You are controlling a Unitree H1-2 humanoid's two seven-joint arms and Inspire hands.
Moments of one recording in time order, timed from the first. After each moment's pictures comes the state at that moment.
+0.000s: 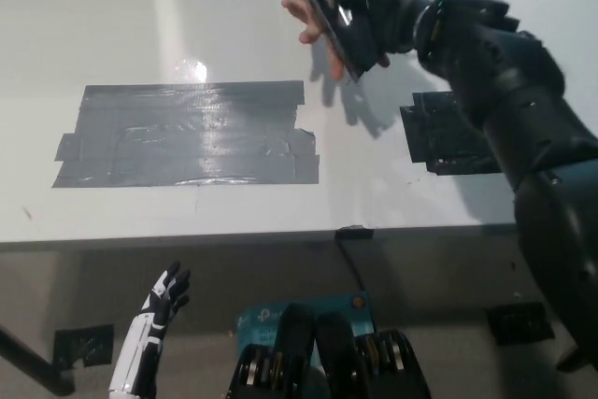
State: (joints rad) left_arm 0.05 0.10 -0.02 0.14 0.06 -0.31 -0.05; right_arm -1.37 -0.08 -0.08 1.33 0.44 0.38 0.06
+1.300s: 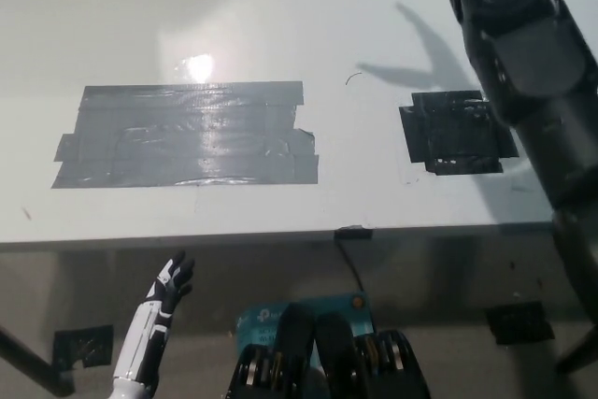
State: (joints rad) left_arm 0.02 0.10 -0.02 0.14 0.10 -0.29 -0.05; right_arm -1.24 -0.17 0.18 0.87 0.06 0.16 0.04
